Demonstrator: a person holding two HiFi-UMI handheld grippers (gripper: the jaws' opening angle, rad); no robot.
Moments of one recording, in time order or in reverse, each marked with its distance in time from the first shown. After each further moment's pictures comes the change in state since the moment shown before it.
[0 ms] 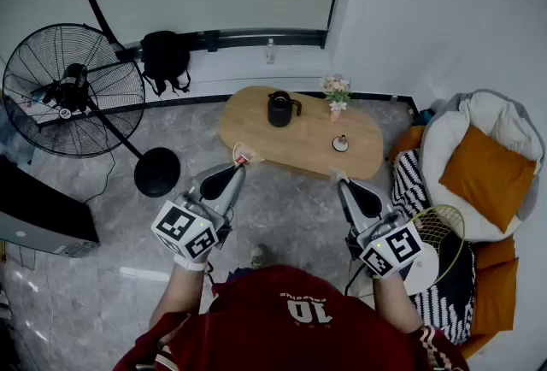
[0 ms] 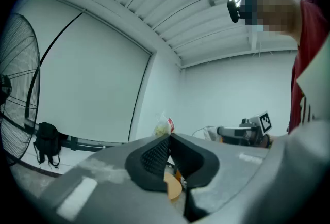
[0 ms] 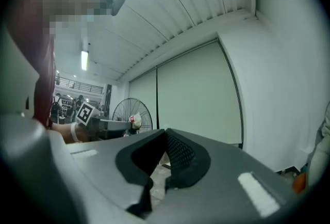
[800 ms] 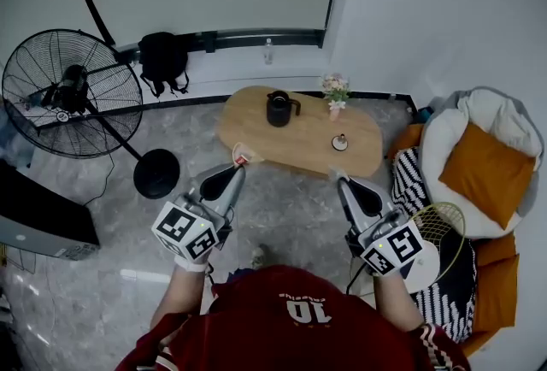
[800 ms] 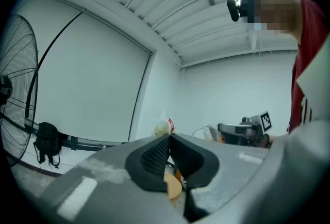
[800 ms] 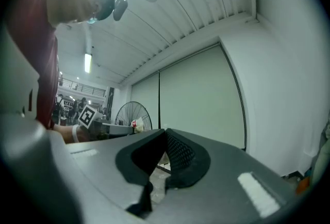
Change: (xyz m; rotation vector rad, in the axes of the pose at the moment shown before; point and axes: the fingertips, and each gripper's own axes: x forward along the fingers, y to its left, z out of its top) left arm -0.002 0.000 -0.005 0.012 0.010 -0.008; right arm 0.000 0.006 0.006 -0.020 -0.045 0.026
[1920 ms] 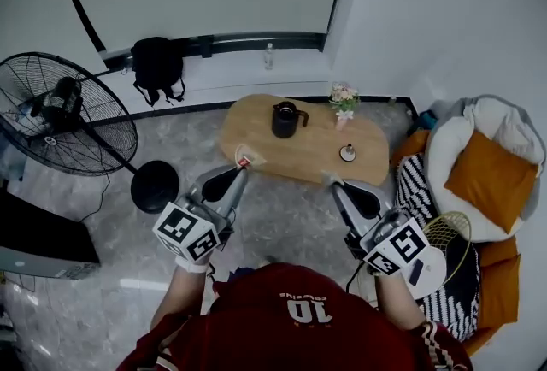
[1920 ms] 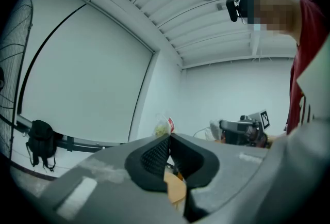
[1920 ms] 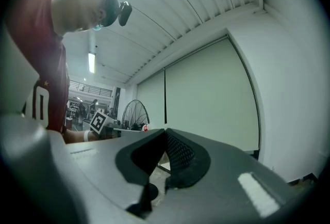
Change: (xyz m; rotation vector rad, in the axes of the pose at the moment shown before) left arm 0.017 0.120 0.003 -0.037 -0.007 -0.056; right arm 0.123 0.016 -0.012 0.004 0.012 0.085
